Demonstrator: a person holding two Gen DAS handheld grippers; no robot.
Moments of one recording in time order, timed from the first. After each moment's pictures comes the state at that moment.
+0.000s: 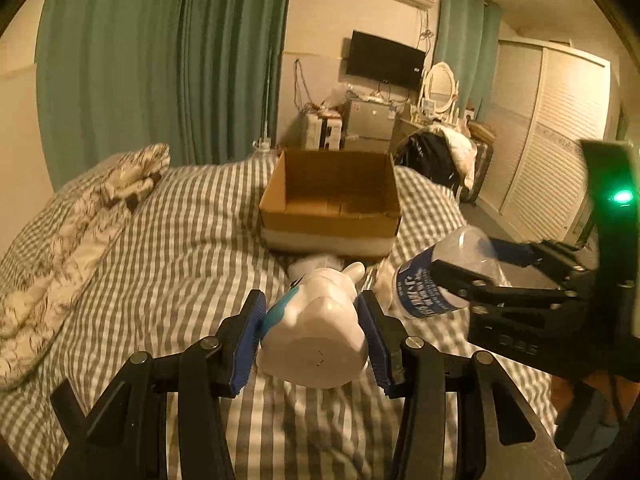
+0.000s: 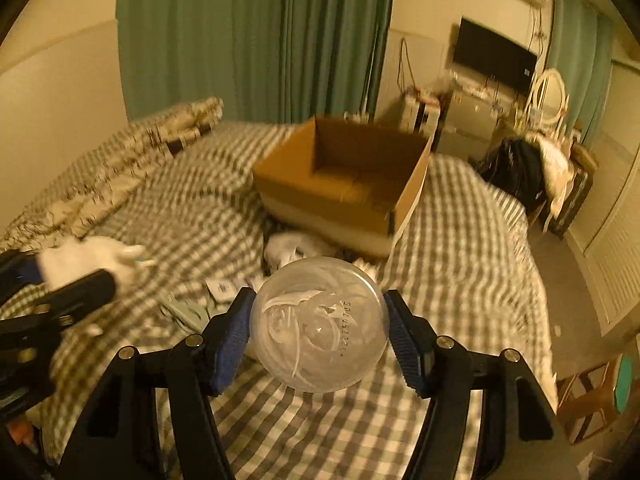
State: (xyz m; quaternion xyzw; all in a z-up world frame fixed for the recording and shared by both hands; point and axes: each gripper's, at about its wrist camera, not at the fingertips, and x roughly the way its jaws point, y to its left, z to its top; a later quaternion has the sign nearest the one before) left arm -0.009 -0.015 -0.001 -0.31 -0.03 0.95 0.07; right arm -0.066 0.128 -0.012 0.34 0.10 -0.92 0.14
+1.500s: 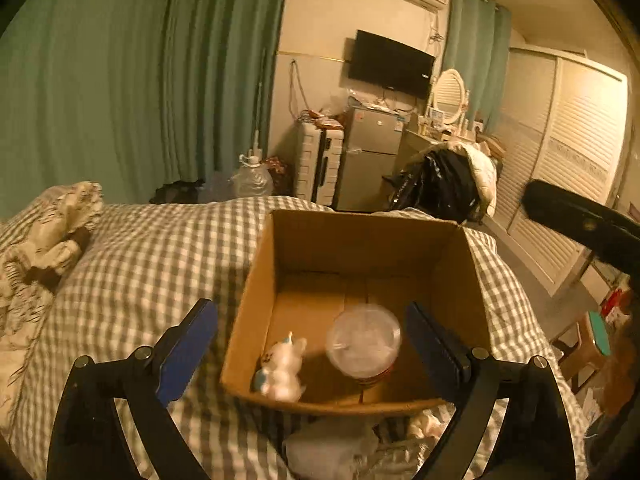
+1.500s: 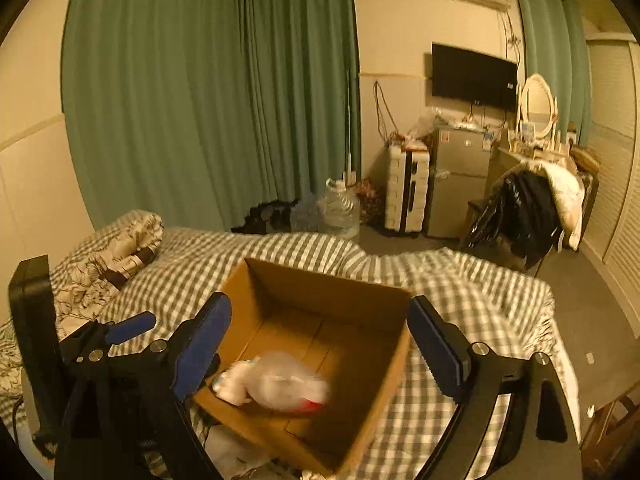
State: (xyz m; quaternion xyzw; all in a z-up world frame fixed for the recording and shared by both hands) left arm -0.257 -0.014 -0.030 -0.30 -0.04 0.95 0.07; right arm -0.282 0.158 0.031 0.26 0.01 -0.96 0.14
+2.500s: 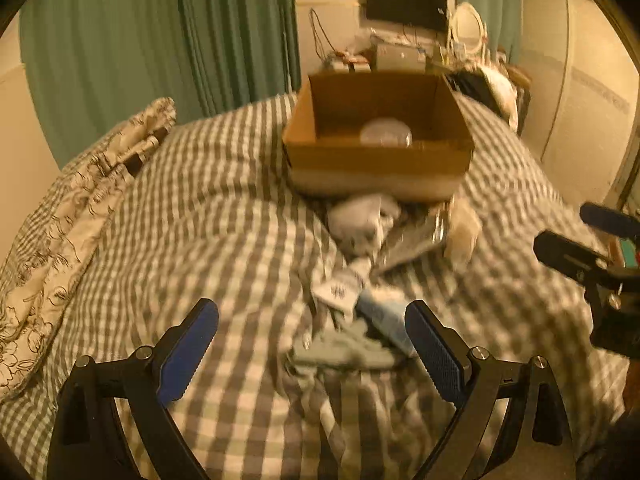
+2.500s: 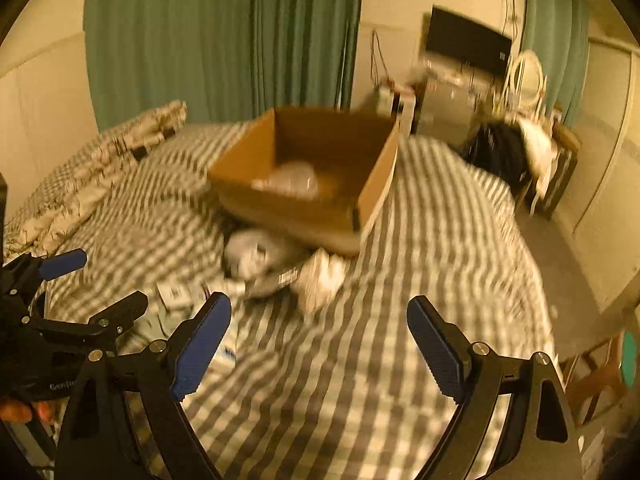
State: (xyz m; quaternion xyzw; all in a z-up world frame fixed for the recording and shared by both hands) left arm -0.072 -0.015 -0.101 -0.40 0.04 0.91 0.01; right arm -0.093 0.157 -0.059 0.37 0.07 -0.92 0.10
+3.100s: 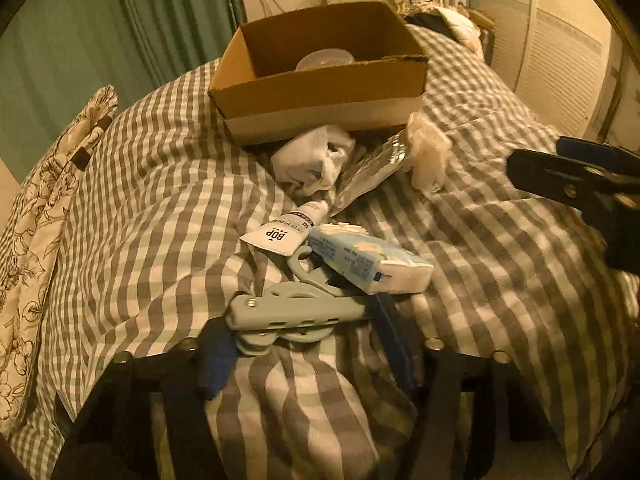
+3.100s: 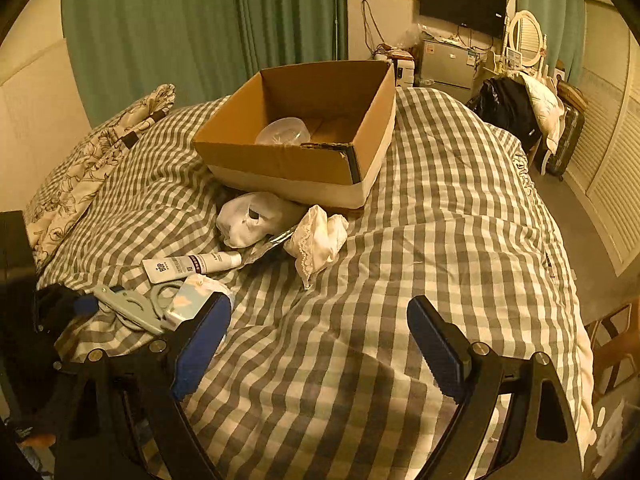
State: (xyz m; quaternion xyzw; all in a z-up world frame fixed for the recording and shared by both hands) left arm -0.071 0.019 -0.135 -0.46 0.10 0.88 0.07; right arm -0.104 0.173 -0.089 0.40 0.03 -0.91 0.10
